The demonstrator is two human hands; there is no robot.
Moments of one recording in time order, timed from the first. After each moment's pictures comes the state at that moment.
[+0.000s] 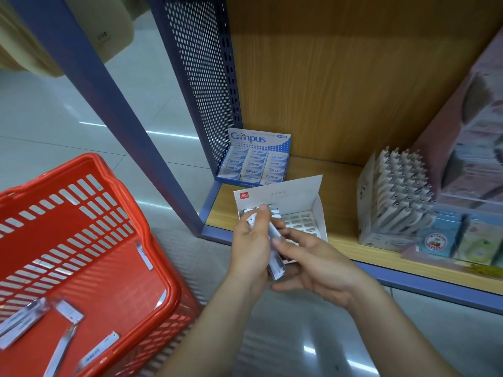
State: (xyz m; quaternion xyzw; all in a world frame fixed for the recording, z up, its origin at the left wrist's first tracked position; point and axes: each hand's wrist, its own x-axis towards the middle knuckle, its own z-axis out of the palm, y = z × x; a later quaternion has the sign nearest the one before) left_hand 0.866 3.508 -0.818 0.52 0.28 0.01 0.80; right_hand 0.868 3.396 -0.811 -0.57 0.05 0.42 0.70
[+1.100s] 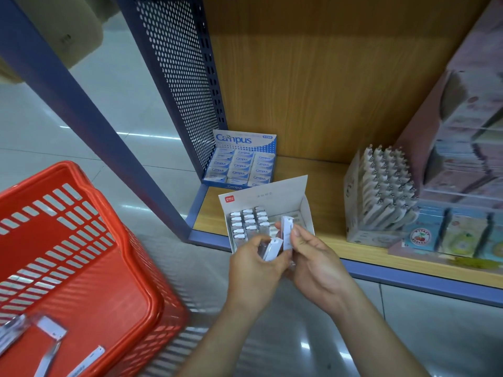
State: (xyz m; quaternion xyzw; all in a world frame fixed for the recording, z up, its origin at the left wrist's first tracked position) left_hand 0.845 3.499 -0.847 0.80 0.20 -0.01 0.57; right_hand 0.868 3.389 -0.844 -0.43 0.14 0.25 0.86
